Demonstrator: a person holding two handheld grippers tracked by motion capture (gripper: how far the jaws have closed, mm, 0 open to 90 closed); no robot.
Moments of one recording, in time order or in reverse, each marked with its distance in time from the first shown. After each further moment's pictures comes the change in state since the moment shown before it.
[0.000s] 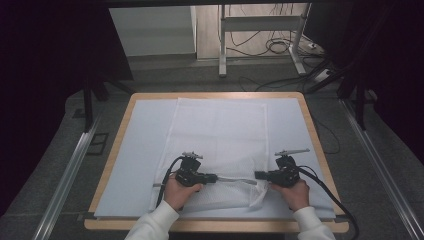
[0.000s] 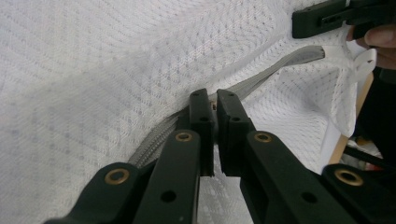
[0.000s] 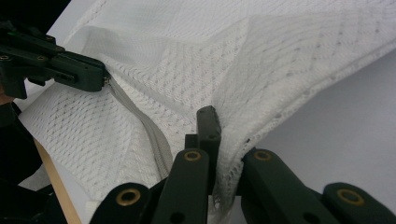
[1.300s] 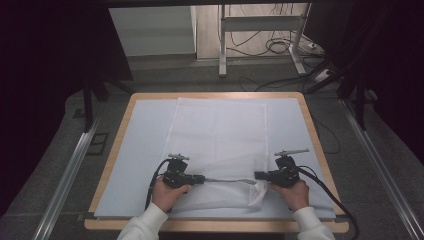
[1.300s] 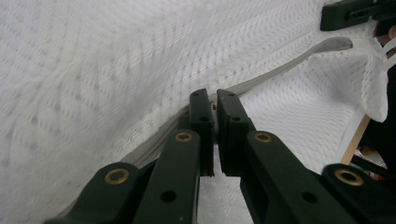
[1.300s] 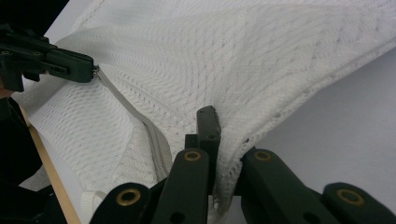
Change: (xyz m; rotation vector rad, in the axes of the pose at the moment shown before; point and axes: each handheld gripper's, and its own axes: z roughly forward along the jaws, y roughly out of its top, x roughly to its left) left arm 0.024 -0.018 -0.022 -0.007 0.037 -0.055; right arm 0.000 0.000 0.001 0.004 -0.002 0.008
